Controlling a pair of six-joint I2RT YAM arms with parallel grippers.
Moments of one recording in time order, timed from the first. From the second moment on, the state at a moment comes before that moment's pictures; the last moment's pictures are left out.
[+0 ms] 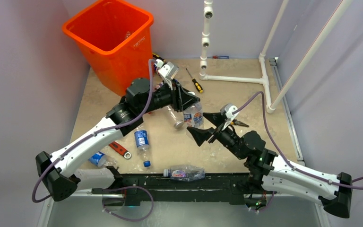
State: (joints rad) left arm -0.79 1.21 1.18 0.00 0.33 -0.42; right arm 1.08 0.67 0.49 0.37 0.27 0.21
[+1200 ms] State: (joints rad) left arm -0.24 1.44 1.66 0.65 -0.39 0.38; right arm 1.08 0.60 0.49 0.19 0.20 0.38
